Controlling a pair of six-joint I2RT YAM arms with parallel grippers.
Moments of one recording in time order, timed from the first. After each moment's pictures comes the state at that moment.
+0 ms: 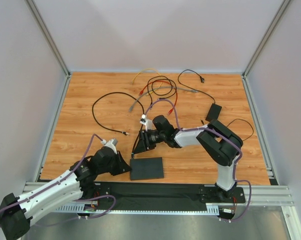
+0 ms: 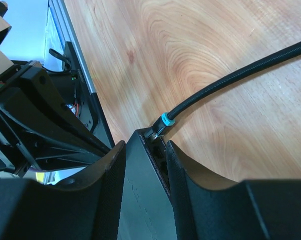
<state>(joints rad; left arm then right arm) -0.83 0.58 0.22 -0.40 0.07 -1.05 0.81 1.90 0.90 0.38 -0.71 0.69</state>
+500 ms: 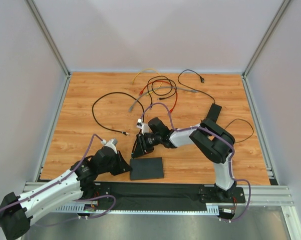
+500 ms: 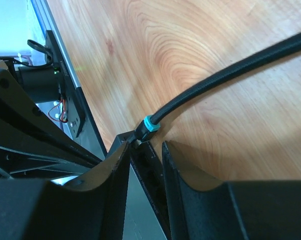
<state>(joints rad) -0.83 0.60 0.21 -0.38 0.07 -1.07 0.84 1.99 0.96 0.31 -0.71 0.68</state>
